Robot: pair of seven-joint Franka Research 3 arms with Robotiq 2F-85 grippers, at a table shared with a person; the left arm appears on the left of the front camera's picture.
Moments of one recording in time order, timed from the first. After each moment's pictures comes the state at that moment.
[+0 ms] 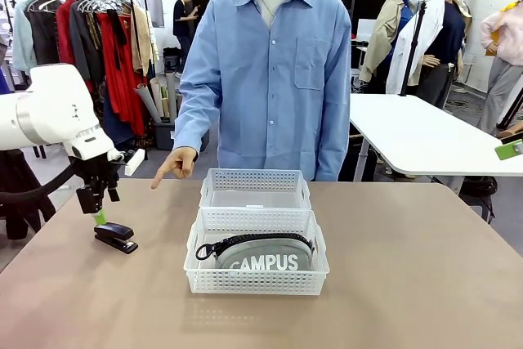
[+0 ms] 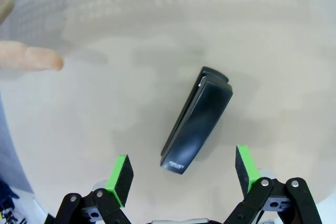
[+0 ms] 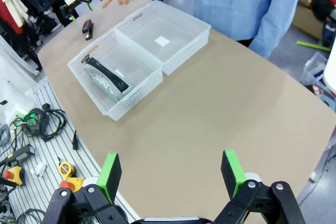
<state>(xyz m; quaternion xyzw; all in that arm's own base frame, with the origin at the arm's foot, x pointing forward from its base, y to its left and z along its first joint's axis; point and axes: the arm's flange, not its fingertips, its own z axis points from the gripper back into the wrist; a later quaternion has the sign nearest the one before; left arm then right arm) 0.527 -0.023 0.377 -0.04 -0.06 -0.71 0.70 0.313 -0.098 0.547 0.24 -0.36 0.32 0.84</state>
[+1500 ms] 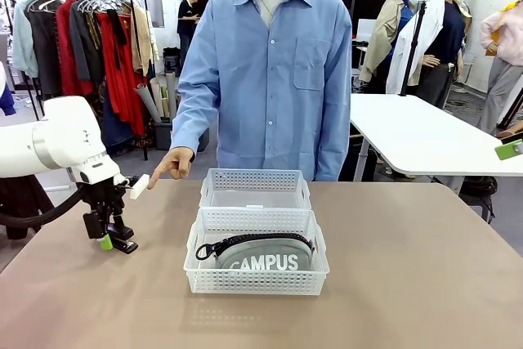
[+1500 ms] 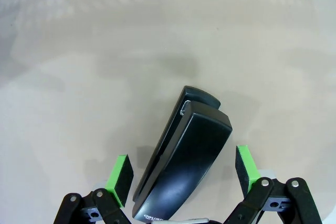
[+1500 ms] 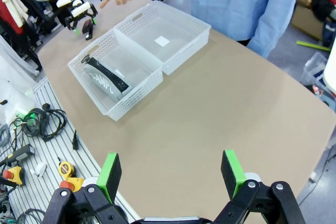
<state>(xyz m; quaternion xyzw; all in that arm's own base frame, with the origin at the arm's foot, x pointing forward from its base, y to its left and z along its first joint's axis) 0.530 -0.025 0.311 -0.10 -0.03 -0.70 0.71 0.313 -0.098 0.547 0.24 -0.36 0.32 0.84</state>
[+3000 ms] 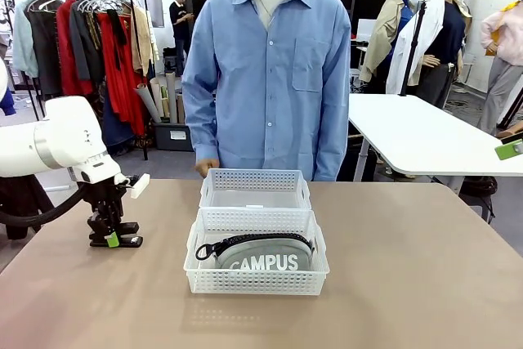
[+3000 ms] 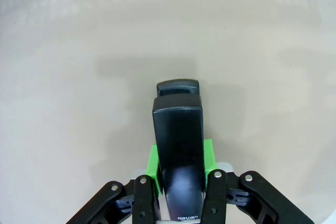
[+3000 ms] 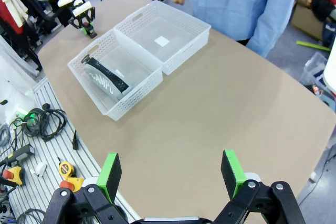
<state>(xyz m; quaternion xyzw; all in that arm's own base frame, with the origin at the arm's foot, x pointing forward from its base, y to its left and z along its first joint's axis) 0.534 -0.024 0.310 -0.10 -0.03 -0.70 0.71 0.313 -0.098 0.547 0.24 -0.36 0.32 0.84</state>
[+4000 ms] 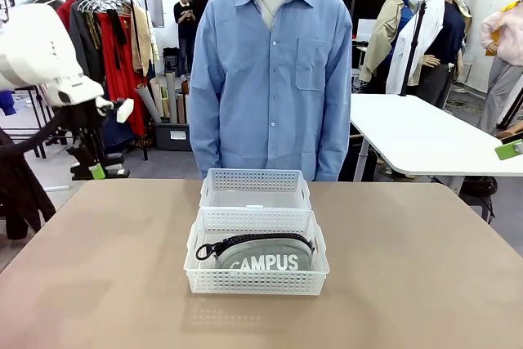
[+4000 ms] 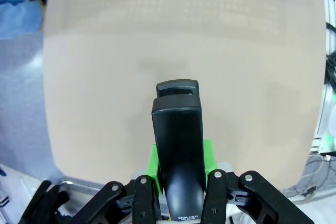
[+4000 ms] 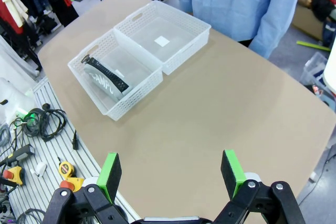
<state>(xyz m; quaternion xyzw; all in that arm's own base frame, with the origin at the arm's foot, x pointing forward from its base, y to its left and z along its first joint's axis) 0.530 -0.009 0.501 -0.05 -0.08 -0.65 0.75 0.313 -0.098 0.547 0.24 -0.36 0.32 0.84</state>
